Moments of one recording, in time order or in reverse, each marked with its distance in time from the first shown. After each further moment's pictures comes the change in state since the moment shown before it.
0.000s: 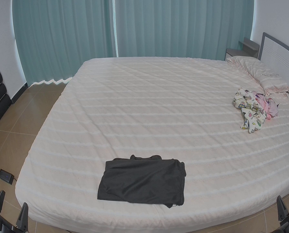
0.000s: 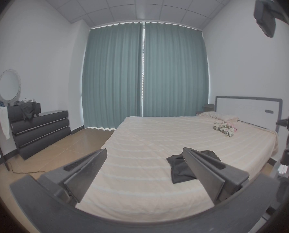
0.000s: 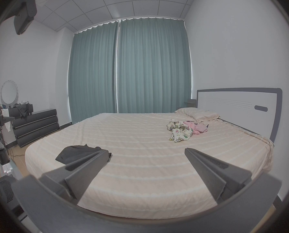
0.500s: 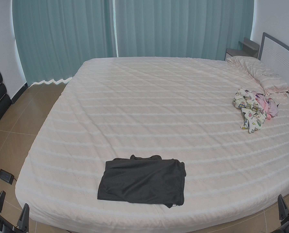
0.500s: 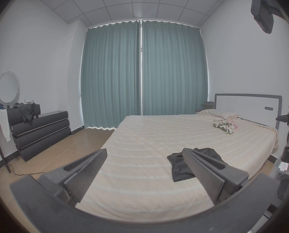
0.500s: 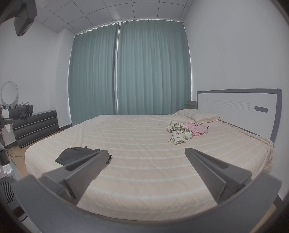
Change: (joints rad) left arm 0.001 0.002 0.000 0.012 -0.006 0.020; right arm 0.000 0.000 0.000 -0.019 0.000 0.003
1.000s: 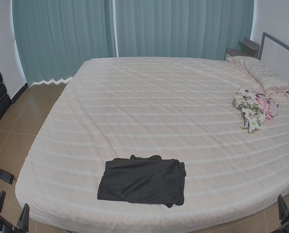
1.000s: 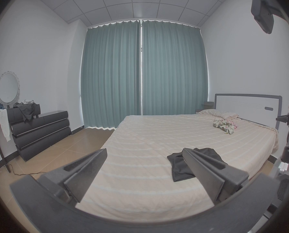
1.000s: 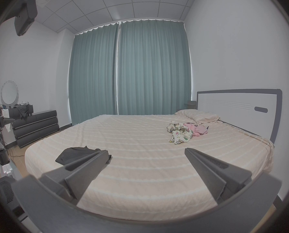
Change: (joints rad) left arm 0.000 0.001 0.000 0.000 0.000 -0.001; right arm 0.001 0.000 0.000 0.000 0.000 -0.003
